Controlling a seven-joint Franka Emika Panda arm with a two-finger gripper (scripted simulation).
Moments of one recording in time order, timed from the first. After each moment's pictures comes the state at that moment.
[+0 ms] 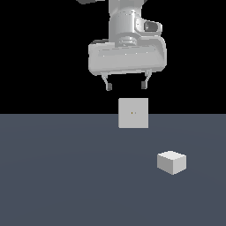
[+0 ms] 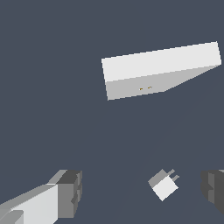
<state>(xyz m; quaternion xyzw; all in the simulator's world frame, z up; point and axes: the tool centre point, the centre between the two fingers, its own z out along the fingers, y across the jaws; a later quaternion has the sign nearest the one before) 0.006 -0.036 0.172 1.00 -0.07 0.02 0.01</state>
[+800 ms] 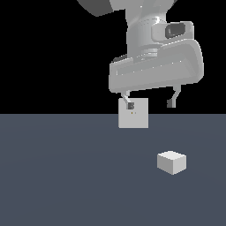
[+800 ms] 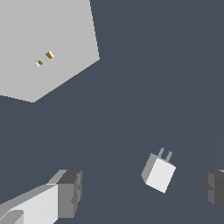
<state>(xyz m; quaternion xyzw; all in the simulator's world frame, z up) -0.036 -0.083 0.119 0.96 -0.29 0.04 0.02</state>
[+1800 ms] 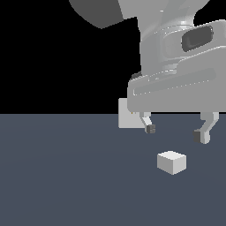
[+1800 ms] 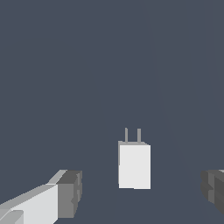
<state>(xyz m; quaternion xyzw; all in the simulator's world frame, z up) -0.092 -0.106 0.065 0.87 -0.49 0.05 0.03</state>
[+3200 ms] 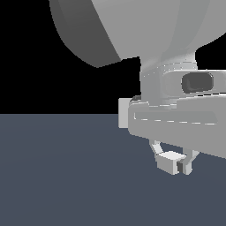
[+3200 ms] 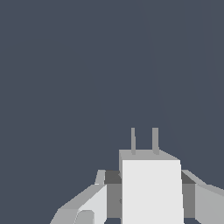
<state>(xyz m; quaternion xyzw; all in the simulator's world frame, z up) -0.096 -0.106 0.012 0.87 -0.50 0.05 0.03</state>
